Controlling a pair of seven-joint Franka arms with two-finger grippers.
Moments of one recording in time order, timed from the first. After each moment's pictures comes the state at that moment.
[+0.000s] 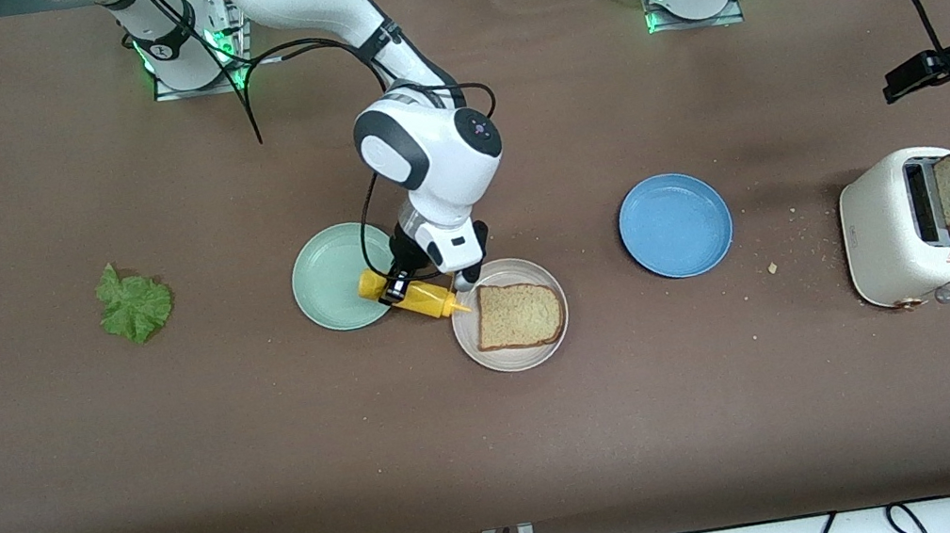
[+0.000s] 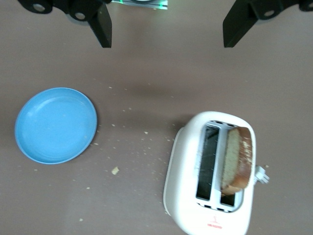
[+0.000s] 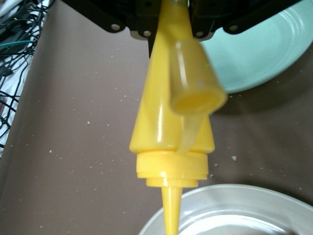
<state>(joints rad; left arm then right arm) -0.11 0.00 0.24 -1.78 0.07 1.60 0.03 1.05 0.83 -0.37 -1.35 -0.39 1.96 -0.26</state>
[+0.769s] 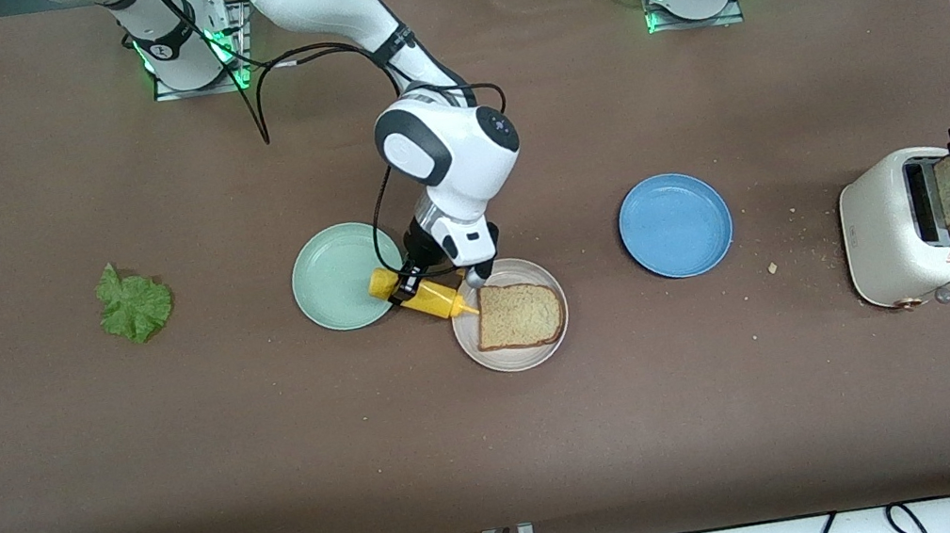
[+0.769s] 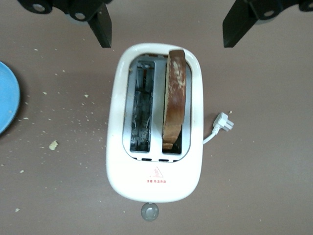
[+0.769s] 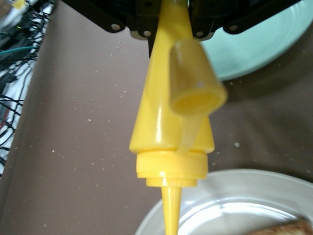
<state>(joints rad) 0.07 0.21 0.24 -1.79 0.08 1.91 0.36 1.05 0.87 -0.40 -1.30 -0.34 1.95 -0.25</state>
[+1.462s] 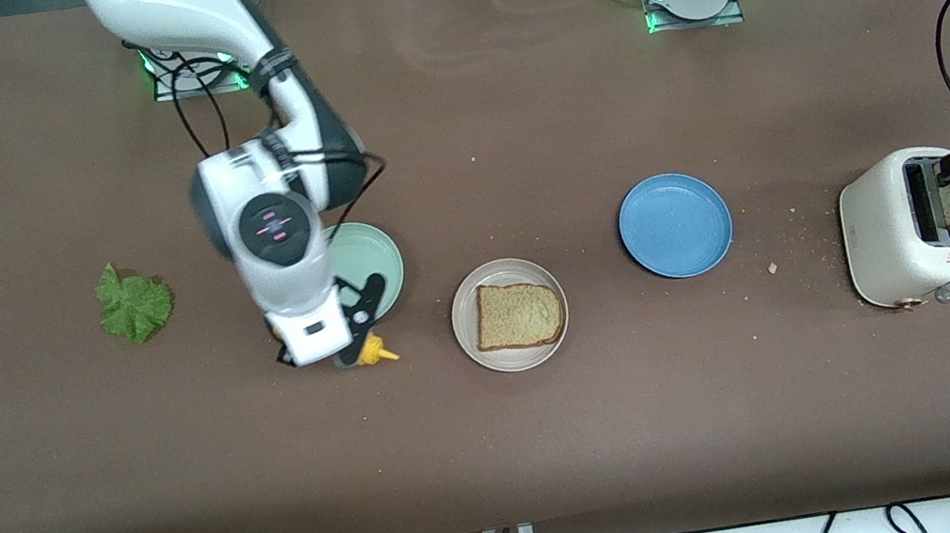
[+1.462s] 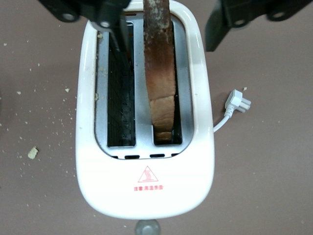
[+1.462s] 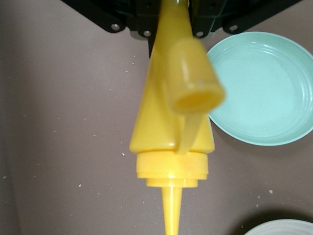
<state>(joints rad) 0.14 0.34 0.24 -1.79 -0.01 2.01 0.58 0.73 0.67 -0.44 -1.33 0.15 1.93 -0.80</state>
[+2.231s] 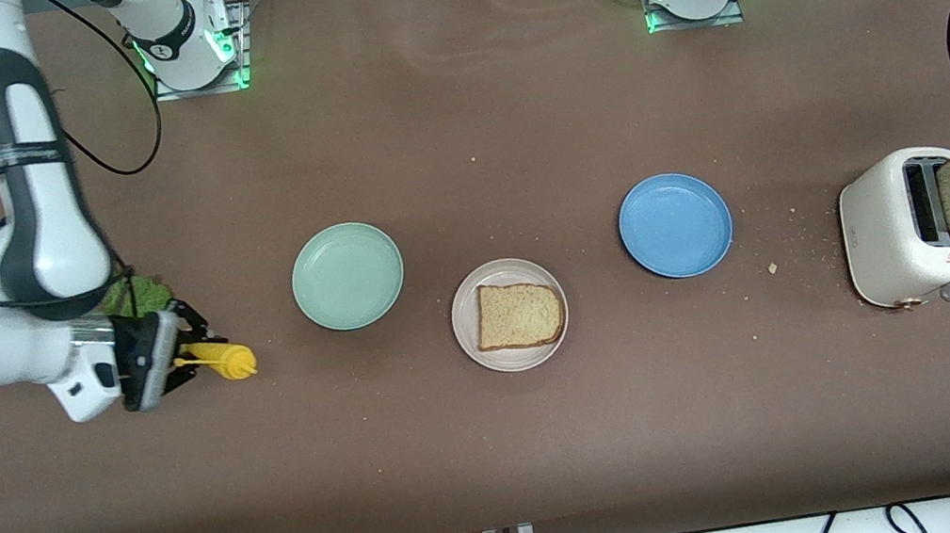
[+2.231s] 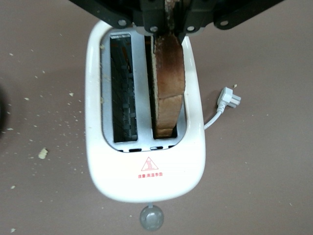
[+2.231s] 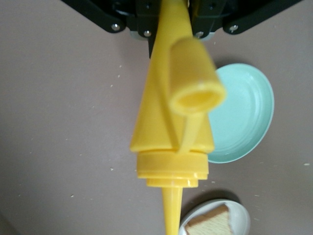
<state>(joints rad) 0.14 0.33 0.24 -1.69 -0.01 1.90 0.60 0.35 0.52 -0.45 -1.68 0.80 1.91 -1.60</state>
